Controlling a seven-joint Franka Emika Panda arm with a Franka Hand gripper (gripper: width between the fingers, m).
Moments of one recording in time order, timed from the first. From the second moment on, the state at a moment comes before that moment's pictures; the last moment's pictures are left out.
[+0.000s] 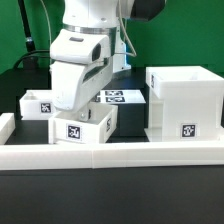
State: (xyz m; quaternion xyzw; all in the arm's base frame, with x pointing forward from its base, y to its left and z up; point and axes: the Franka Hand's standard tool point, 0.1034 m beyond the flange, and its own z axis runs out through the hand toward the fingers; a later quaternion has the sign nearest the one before) arm 0.521 -0.065 0.024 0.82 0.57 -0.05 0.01
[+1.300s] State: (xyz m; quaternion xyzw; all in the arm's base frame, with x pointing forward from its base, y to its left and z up) arm 0.517 -0.061 0.015 0.74 0.67 -0.03 0.04
